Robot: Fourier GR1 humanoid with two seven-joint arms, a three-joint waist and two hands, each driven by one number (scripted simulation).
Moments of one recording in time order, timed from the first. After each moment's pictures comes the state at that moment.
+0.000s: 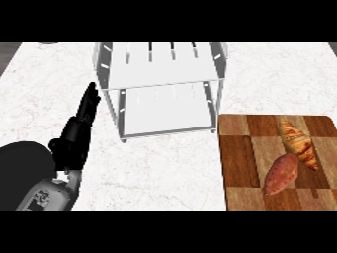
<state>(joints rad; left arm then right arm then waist) -0.19 0.27 -0.33 -1.54 0.09 0.42 0.04 0.44 -0.93 -0.39 -2.39 -0.29 0.28 0.60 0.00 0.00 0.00</state>
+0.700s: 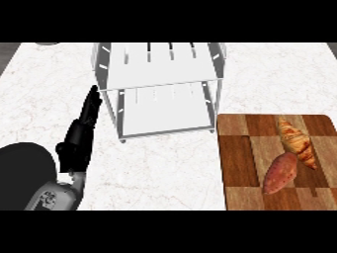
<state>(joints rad) -0.17 0.21 -0.29 -1.51 0.03 0.40 0.00 0.32 -0.86 -0.17 -2.43 -0.11 0.37 0.87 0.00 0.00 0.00</state>
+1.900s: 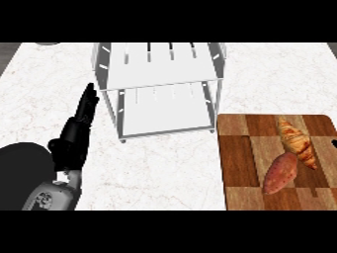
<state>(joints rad) -0.16 0.16 -0.21 -1.55 -0.03 0.32 0.05 0.23 -0.64 -0.06 -2.28 0.40 0.56 0.69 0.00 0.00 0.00</state>
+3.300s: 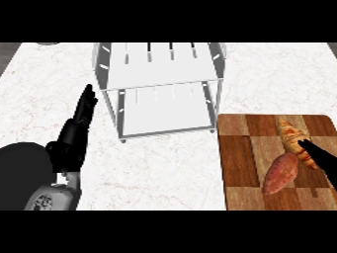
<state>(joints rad) -0.13 0.09 -0.13 -1.56 -0.11 0.23 0.04 0.19 -0.35 -0.04 -2.03 0.68 0.60 0.41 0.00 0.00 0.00</state>
